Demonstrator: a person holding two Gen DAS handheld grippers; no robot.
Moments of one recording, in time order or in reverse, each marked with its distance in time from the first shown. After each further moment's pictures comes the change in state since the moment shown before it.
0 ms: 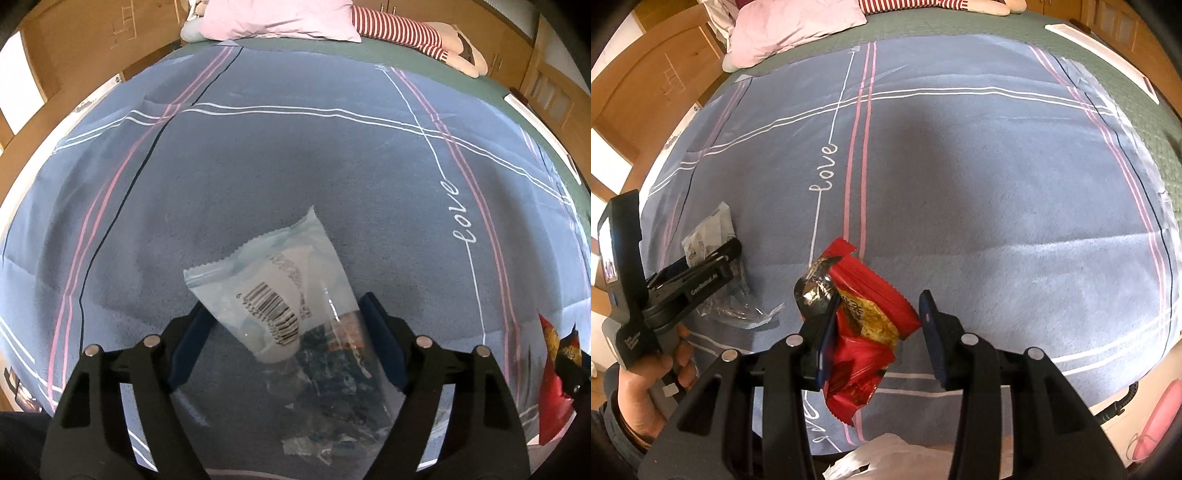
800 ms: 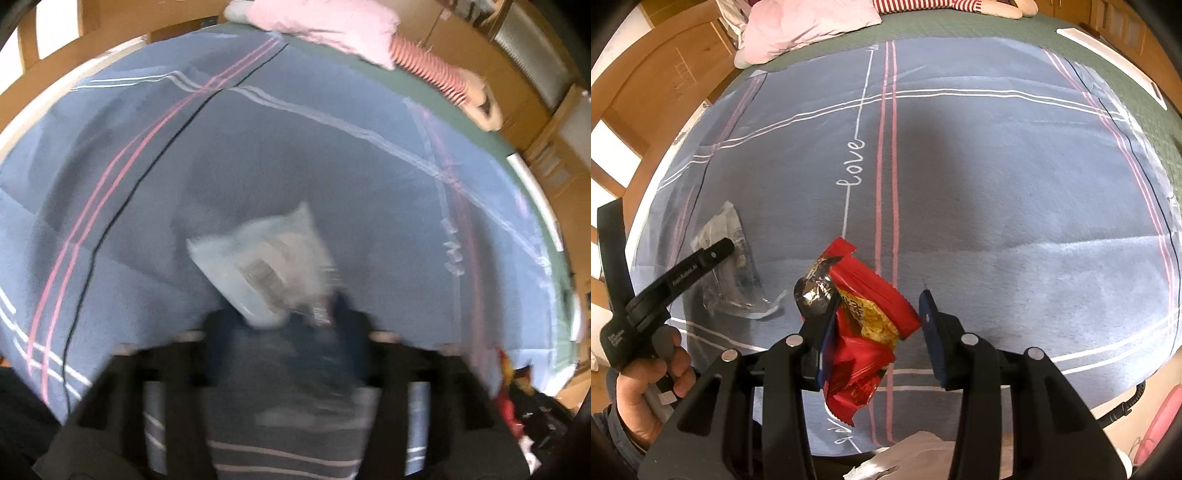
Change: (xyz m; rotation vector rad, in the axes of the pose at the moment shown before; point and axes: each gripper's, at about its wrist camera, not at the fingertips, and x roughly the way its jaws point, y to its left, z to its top) left arm -0.016 0.041 -0.006 -0.229 -0.007 -0.162; right arm 0.003 0.022 -0.002 -0.027 -0.010 0.028
